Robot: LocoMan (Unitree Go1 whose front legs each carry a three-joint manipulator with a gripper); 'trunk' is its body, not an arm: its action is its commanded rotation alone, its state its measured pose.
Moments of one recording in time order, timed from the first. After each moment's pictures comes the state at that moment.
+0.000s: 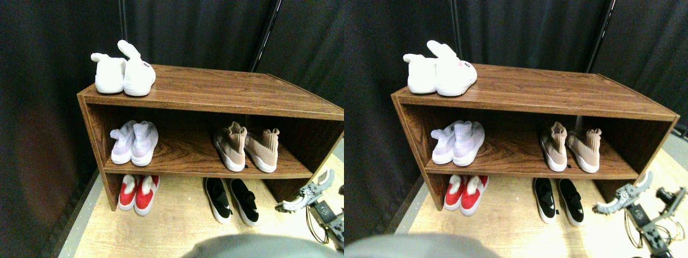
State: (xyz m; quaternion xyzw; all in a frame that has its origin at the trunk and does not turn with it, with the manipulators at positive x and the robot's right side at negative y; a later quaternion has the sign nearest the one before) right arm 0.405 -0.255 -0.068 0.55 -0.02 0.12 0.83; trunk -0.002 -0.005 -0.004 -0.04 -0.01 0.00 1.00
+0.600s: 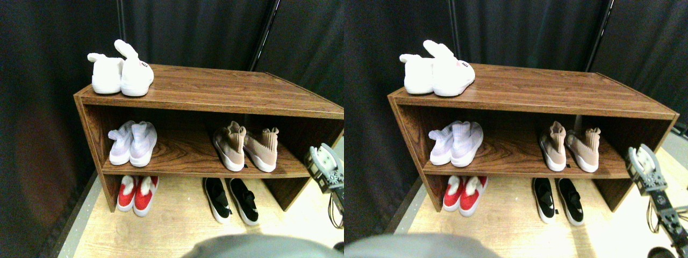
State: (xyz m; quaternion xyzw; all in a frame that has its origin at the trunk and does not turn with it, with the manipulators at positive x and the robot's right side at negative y) right arm 0.420 -0.297 -0.033 0.49 -0.16 0.03 0.85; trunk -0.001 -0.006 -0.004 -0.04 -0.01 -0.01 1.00
